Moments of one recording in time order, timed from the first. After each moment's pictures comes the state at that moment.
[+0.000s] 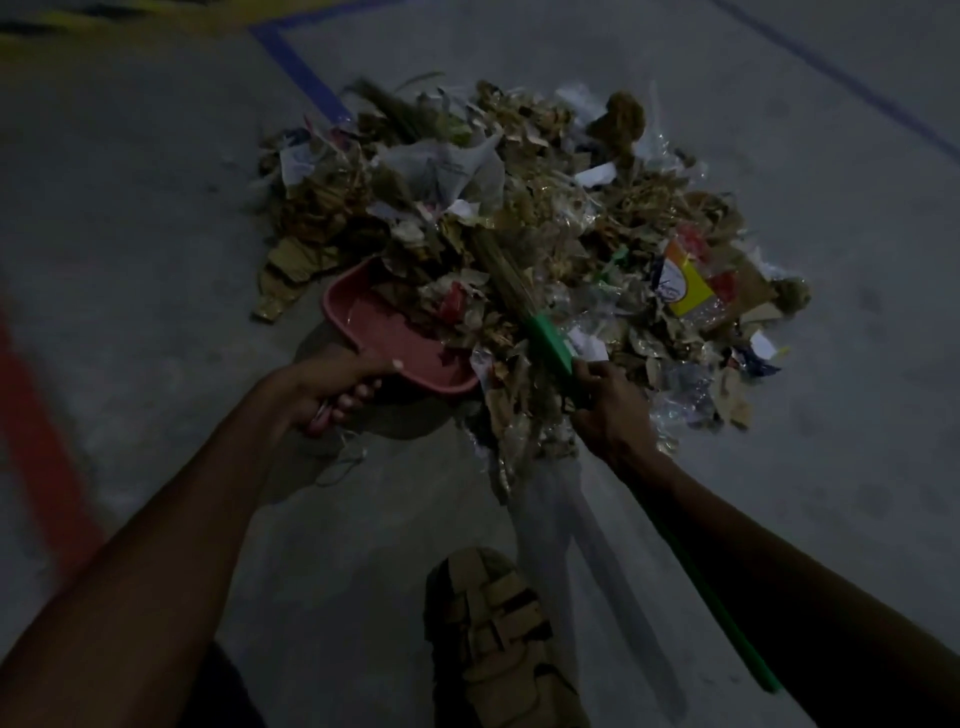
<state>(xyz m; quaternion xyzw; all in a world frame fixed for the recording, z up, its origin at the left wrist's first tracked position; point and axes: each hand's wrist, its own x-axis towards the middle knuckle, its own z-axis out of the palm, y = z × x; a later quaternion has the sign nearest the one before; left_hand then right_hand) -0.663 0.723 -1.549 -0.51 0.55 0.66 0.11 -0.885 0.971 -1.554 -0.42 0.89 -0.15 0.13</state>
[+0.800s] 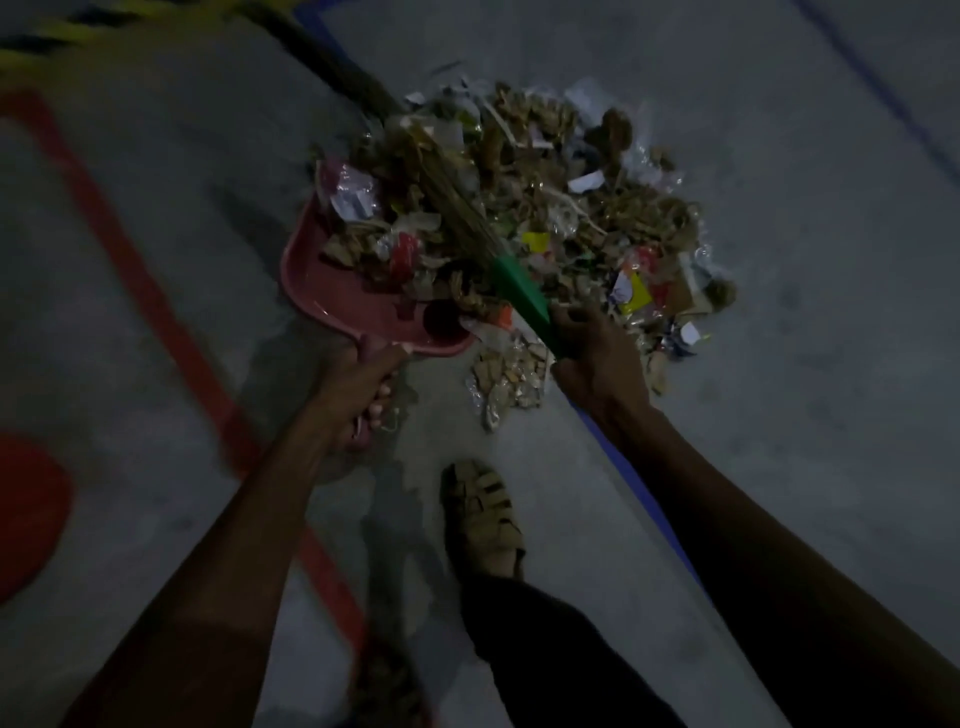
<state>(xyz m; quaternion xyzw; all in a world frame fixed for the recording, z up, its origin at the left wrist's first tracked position) -0.618 0.811 -1.277 -0.58 0.45 0.68 -0.08 -0.840 0.957 -1.246 -0.48 0.85 -0.17 0.17</state>
